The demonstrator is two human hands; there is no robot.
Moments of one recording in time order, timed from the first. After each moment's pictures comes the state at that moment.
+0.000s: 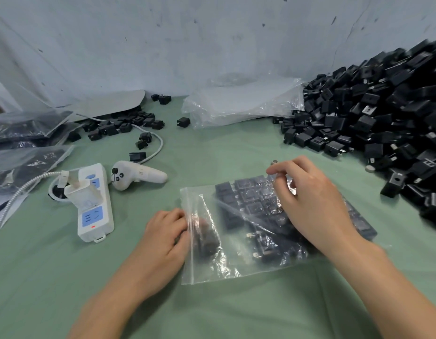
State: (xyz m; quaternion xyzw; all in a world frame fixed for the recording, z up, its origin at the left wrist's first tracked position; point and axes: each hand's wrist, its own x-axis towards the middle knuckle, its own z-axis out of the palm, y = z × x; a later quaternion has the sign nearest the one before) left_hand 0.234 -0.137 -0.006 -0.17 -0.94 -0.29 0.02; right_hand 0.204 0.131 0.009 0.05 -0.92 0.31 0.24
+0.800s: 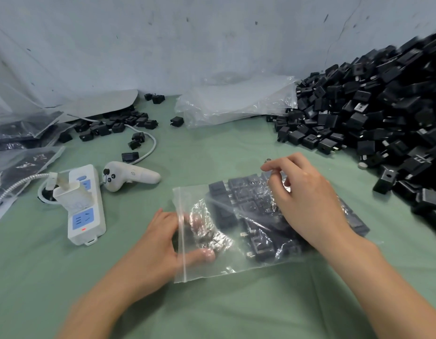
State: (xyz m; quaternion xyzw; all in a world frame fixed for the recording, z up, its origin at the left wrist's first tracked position) left_hand 0.234 -0.136 0.000 -0.14 -0.92 -0.36 -0.05; right_hand 0.202 0.134 0.010 0.05 -0.91 0.33 0.24
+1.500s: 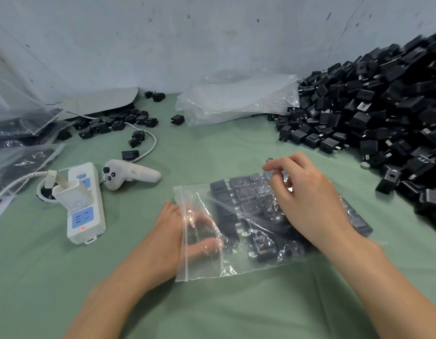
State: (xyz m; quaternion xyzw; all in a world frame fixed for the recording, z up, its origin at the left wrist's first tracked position) left_hand 0.216 -0.125 -0.012 -0.20 -0.93 -0.30 0.01; right_hand 0.200 0.133 0.008 0.04 -0.92 0.32 0.23
